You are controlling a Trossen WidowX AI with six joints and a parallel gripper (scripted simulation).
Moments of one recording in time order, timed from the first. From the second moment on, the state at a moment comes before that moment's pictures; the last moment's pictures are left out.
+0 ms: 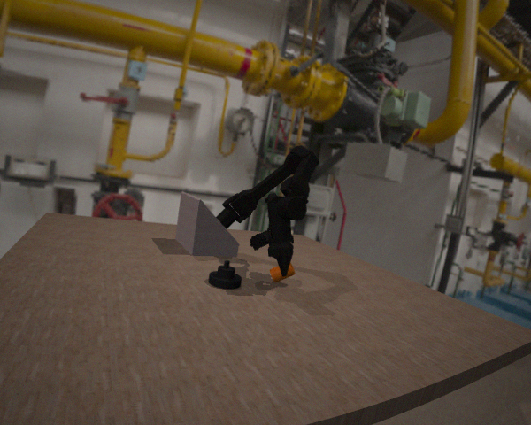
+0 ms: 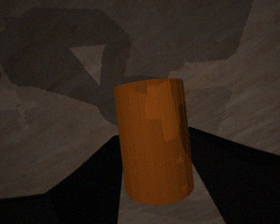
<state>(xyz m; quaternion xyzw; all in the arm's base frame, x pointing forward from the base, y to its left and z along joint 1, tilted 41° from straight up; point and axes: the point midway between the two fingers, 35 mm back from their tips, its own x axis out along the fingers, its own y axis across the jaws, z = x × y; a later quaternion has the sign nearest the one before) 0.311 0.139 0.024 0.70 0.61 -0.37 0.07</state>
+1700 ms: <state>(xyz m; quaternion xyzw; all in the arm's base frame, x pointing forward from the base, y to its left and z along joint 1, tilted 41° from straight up) 0.294 0.101 -0.003 0.78 0.60 -0.13 -0.11</state>
